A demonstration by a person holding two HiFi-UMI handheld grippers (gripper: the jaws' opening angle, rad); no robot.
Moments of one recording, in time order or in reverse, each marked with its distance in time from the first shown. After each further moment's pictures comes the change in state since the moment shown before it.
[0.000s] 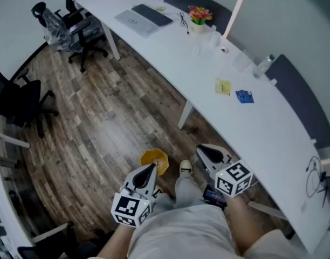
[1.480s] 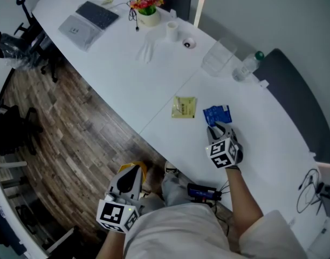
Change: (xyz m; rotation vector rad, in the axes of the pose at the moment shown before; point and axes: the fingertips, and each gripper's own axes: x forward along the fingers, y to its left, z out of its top) left arm 0.298 -0.047 0.066 -0.001 0.169 0.024; right arm 0.016 -0.464 -0.061 -0.404 0.502 -0.459
